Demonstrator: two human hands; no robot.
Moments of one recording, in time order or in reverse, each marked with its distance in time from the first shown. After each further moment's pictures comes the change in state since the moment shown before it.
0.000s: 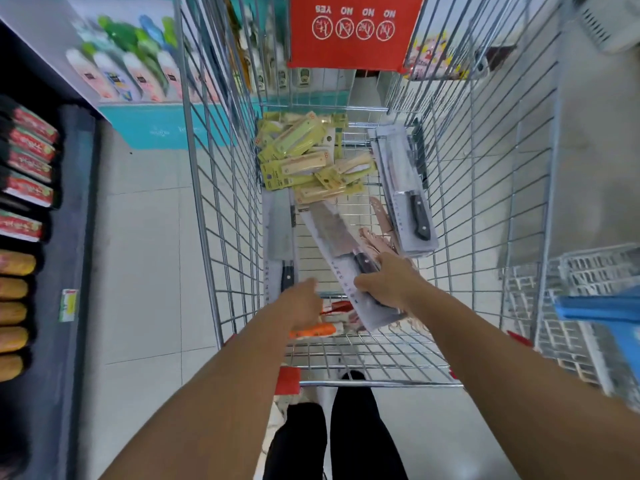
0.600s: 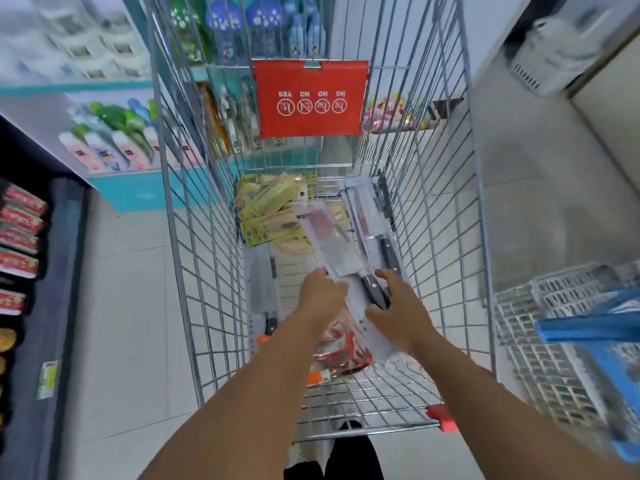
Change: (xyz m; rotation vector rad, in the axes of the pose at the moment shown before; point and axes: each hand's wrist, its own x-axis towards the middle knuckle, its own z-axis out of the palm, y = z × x) left_hand -0.006 0.107 -0.032 -0.676 0.316 0.100; right_hand -0.020 0.022 -0.032 0.118 0.382 -0.227
